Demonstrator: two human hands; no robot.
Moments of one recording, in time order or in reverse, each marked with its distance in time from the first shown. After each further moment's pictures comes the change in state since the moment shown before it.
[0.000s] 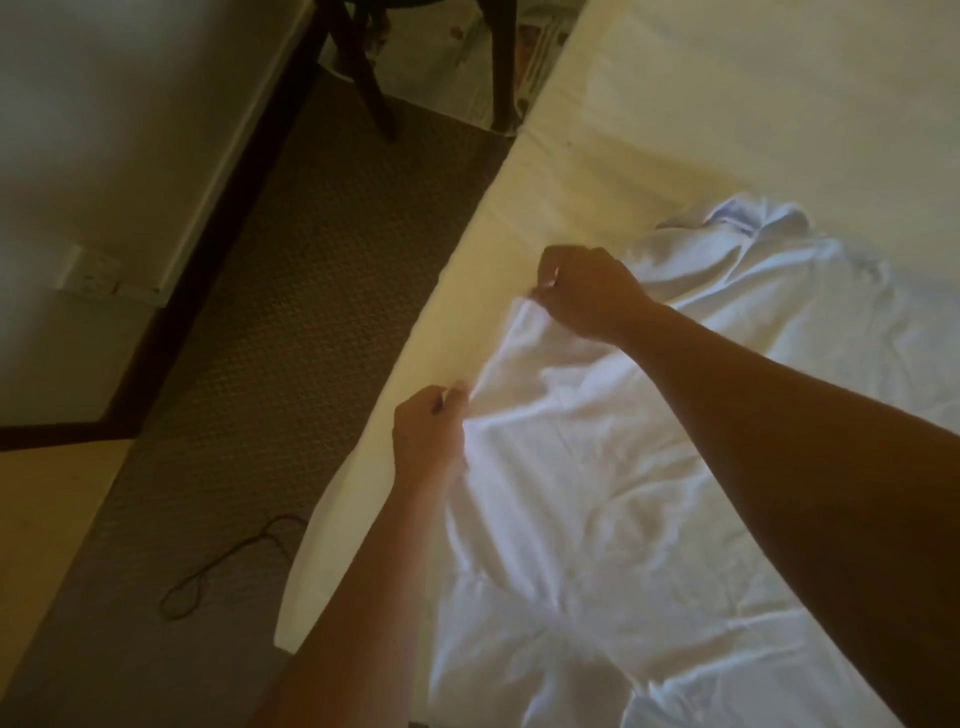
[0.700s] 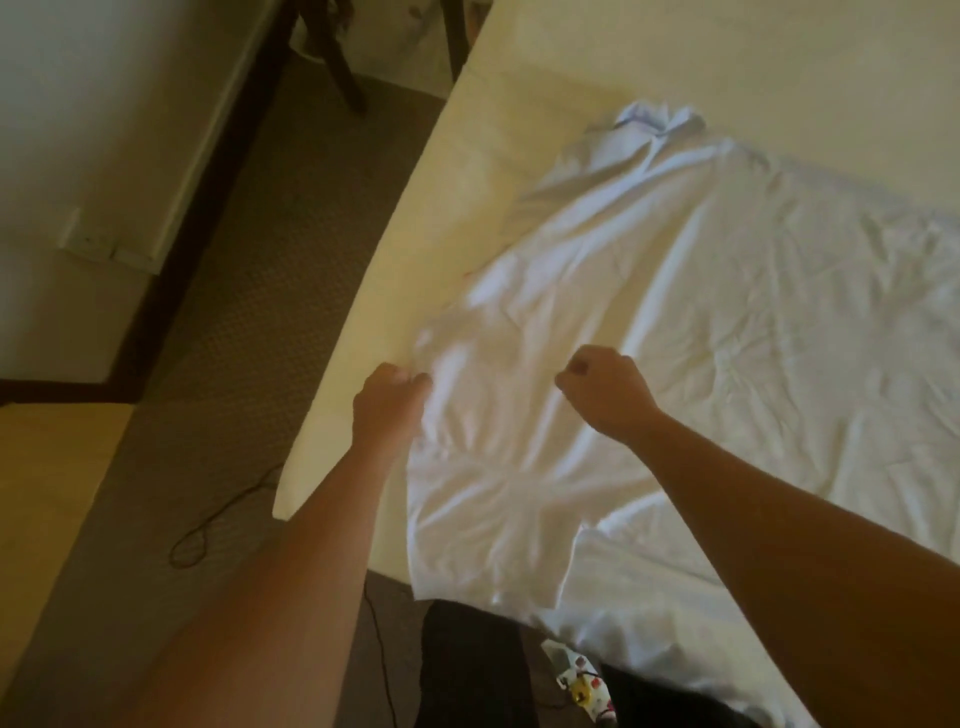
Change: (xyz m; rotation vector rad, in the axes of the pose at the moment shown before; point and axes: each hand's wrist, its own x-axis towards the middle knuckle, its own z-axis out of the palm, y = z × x) left_hand -0.089 -0.061 -0.037 0.395 -0.079 0.019; right_hand -0.240 0.034 0.084 0.343 -0.030 0.385
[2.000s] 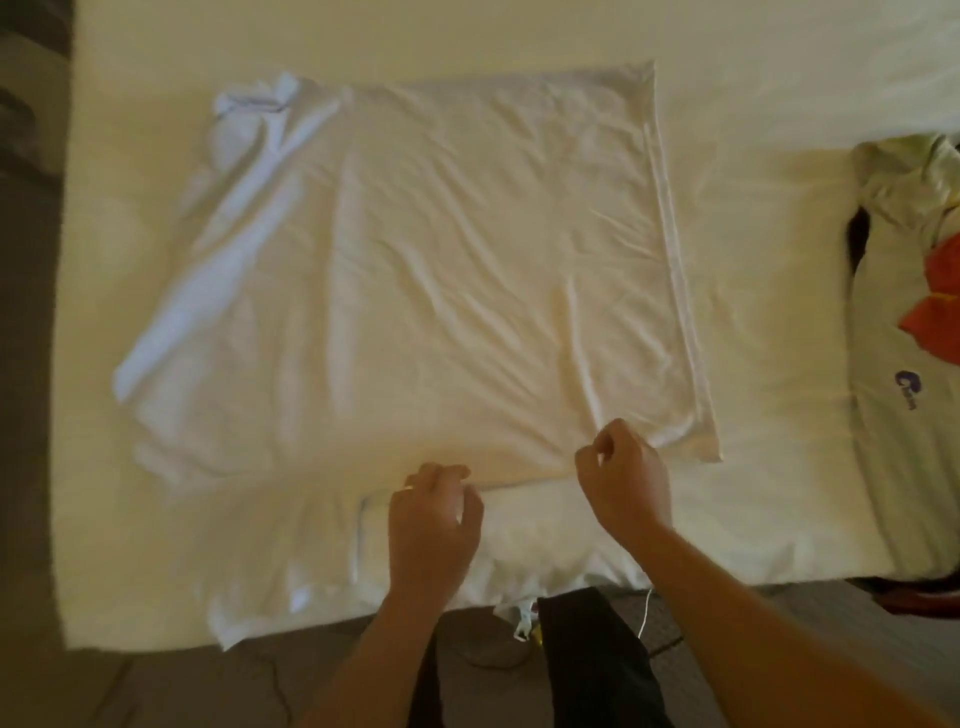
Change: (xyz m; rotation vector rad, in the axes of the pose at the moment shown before) left_hand -0.202 -0.031 0.250 0.371 -0.075 1.015; right_hand -0.188 0.289 -0.003 0.344 0.479 0.425
